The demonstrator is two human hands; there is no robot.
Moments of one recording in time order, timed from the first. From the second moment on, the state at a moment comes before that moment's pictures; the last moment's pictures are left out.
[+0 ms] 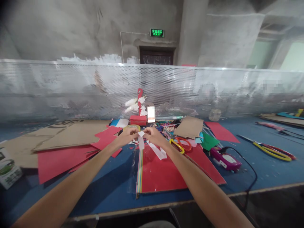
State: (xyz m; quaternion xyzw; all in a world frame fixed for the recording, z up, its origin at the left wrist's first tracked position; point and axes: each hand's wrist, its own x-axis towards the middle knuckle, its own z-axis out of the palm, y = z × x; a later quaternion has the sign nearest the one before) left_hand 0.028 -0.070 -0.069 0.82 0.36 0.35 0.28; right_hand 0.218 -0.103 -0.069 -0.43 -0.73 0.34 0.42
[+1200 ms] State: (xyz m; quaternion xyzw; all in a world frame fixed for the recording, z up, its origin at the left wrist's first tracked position) left_hand -0.018 -0.029 -0.074 0.73 0.49 0.42 0.21; right_hand 0.244 -0.102 -0.049 -0.24 -0.57 0.51 0.60
